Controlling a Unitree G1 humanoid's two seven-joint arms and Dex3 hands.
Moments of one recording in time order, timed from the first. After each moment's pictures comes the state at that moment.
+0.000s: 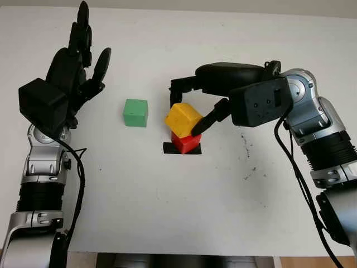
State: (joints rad) left arm -0.62 0.40 0.17 0.32 -0.03 -0.19 -0.21; right arm -0.95 -0.55 0.29 0.39 -0.32 -0.29 0.81
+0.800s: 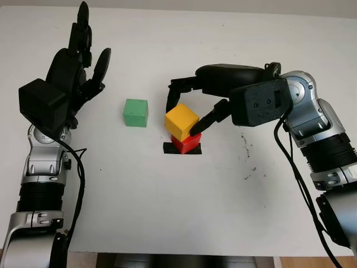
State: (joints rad) left arm -0.62 0.40 0.17 0.32 -0.03 -0.19 -0.21; right arm -0.93 -0.55 0.29 0.37 -0.31 -0.28 0.80
